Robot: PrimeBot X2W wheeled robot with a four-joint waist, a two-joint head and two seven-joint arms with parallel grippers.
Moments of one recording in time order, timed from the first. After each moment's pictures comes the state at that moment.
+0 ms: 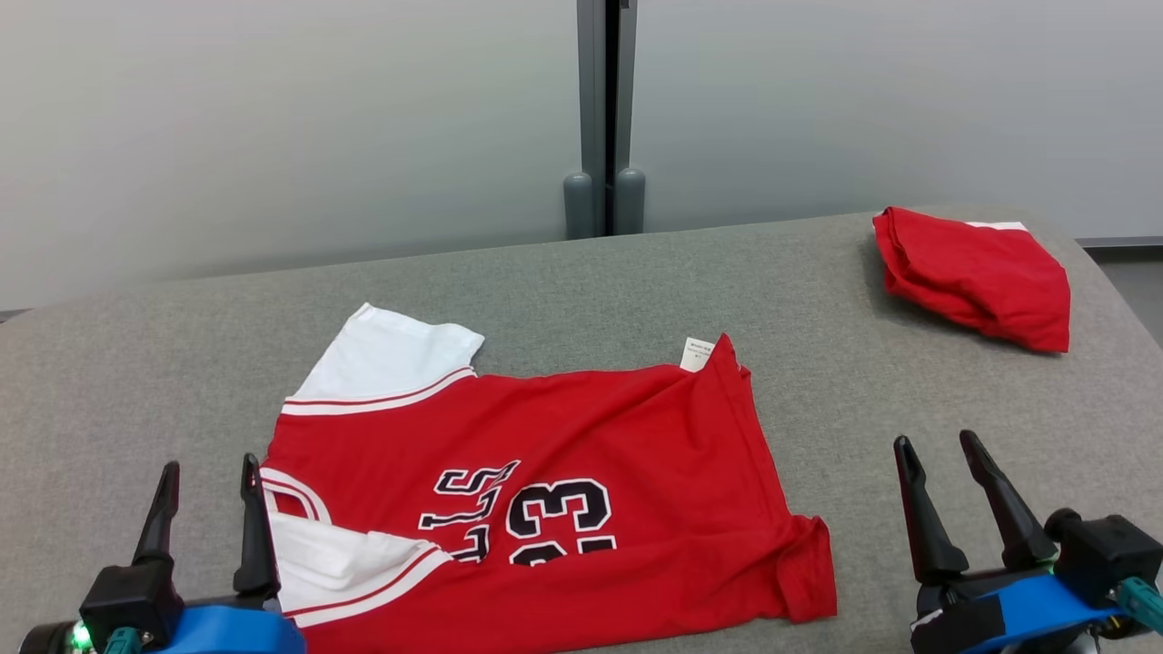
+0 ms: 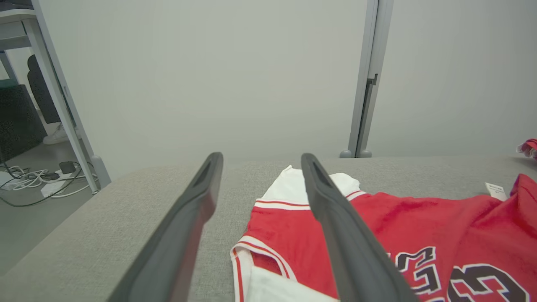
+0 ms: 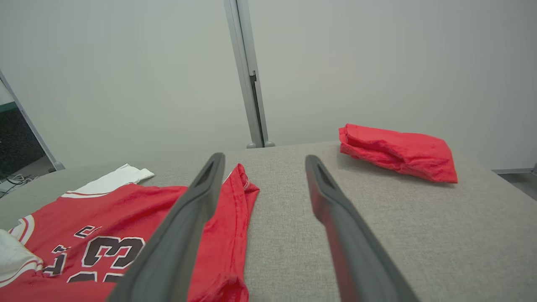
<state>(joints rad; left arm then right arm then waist) 0.02 0.22 -0.05 0.19 -0.23 0.05 -0.25 0.00 -0.13 0.03 0.11 0.28 0.13 -0.19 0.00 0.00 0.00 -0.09</state>
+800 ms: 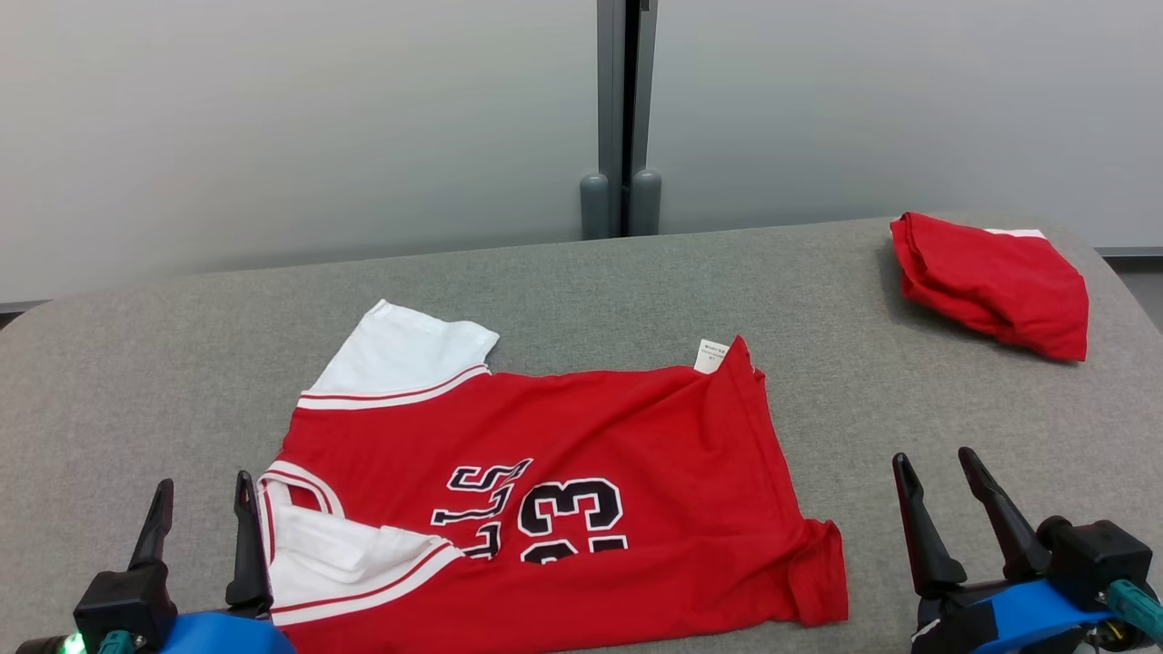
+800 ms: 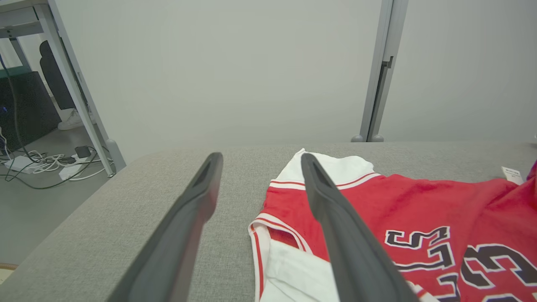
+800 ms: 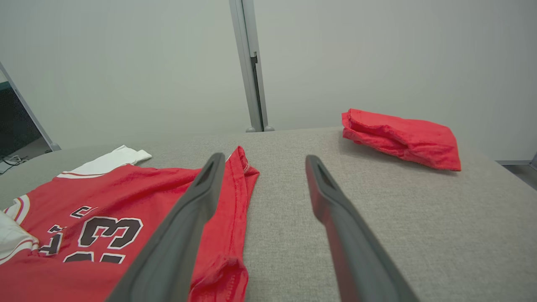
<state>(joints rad) 0.06 0.25 -0.06 0.16 -0.24 0.07 -0.18 0.02 -0.12 0.01 0.12 0.24 0.13 -0.14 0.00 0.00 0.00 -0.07</state>
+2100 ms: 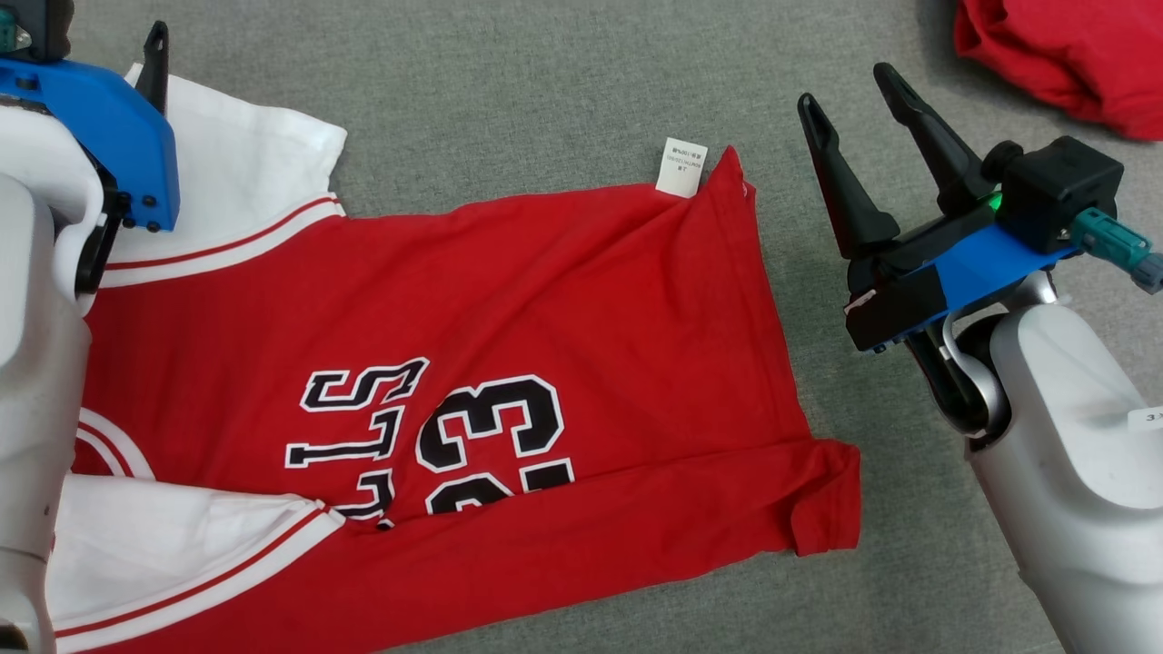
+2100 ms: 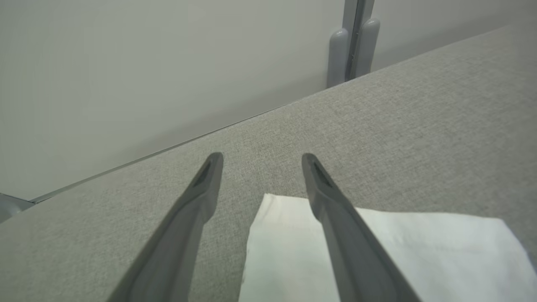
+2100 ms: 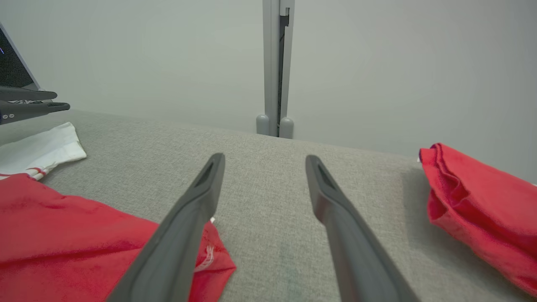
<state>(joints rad) -0.99 0.42 -0.33 0.76 -0.23 -0.13 0.19 -0.69 -0.25 0.31 0.33 0.37 0.13 -0.14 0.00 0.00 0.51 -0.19</state>
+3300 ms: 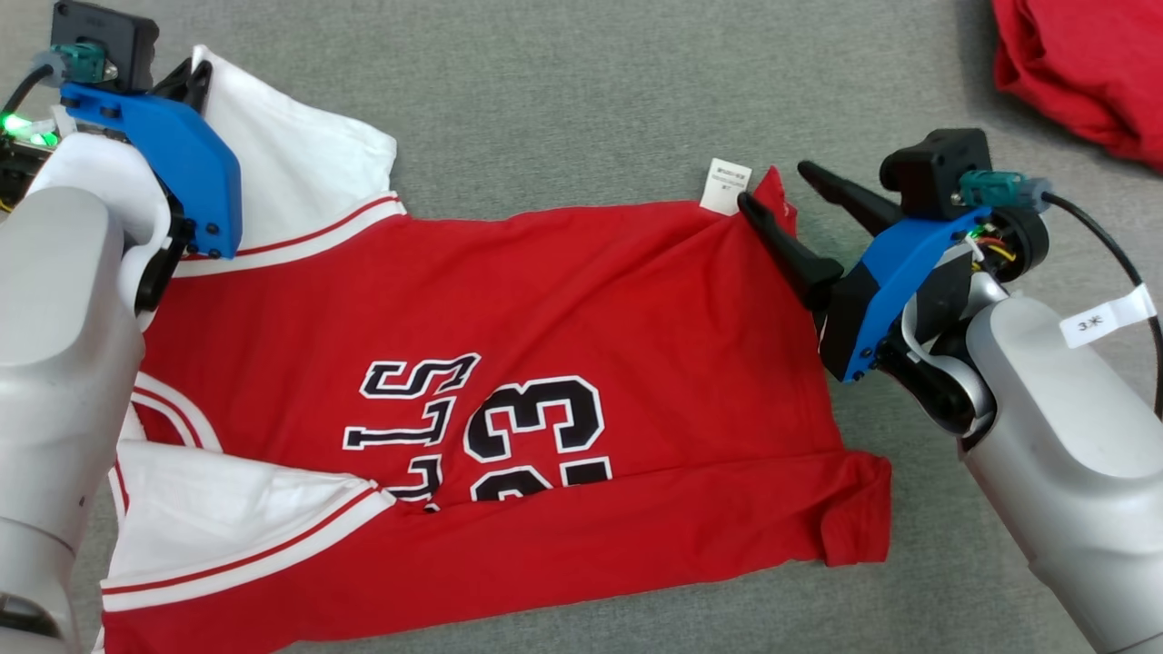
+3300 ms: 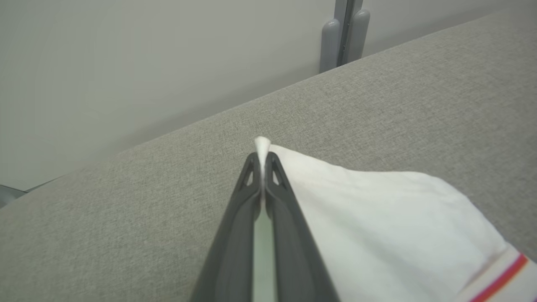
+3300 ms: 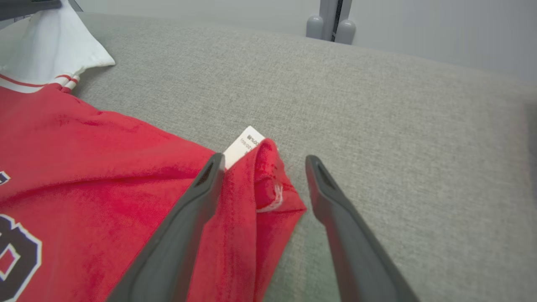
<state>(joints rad) -1.08 0.40 -0.62 0.96 -0.48 -0.13 0.11 -0.78 -0.33 0.52 0.44 0.56 0.13 0.16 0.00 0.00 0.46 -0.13</state>
